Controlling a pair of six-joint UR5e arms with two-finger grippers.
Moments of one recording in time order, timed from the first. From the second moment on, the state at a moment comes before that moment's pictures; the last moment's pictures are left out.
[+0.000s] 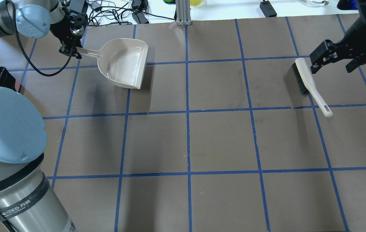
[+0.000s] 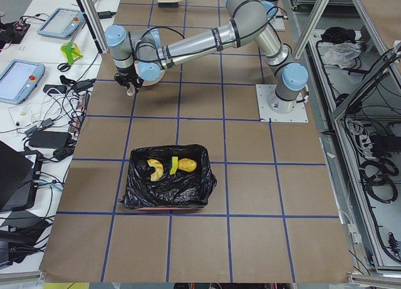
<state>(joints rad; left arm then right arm) -1.37 -2.25 -1.17 -1.29 1.58 1.87 1.29 -1.63 1.69 -1.69 -1.51 -0.29</state>
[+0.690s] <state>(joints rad) -1.41 -2.23 -1.31 -1.16 1.59 1.83 1.43 -1.64 1.69 -1.68 -1.51 -0.28</state>
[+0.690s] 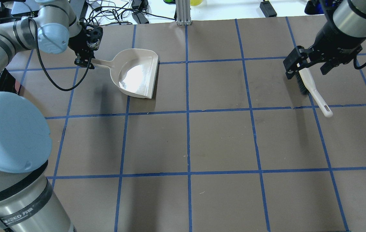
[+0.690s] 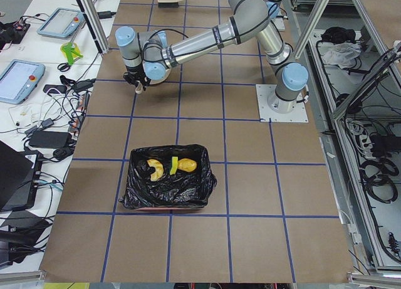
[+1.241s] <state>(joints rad) -1.40 -2.22 -1.34 -1.15 1.59 1.81 1.51 -1.64 1.69 -1.68 -1.51 -0.26</state>
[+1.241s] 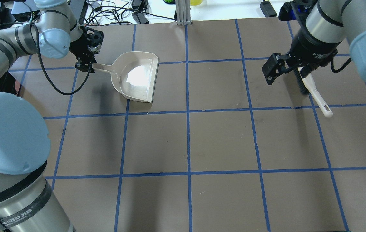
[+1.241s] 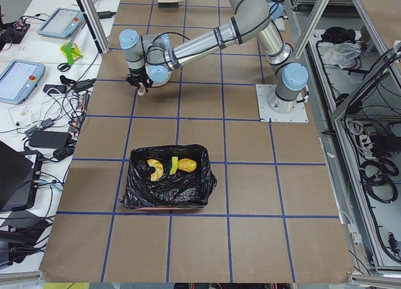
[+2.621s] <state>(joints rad) -1.48 -1.88 -1.20 -1.68 1.57 0.99 1.52 -1.65 1.70 -1.67 -1.60 -0.26</state>
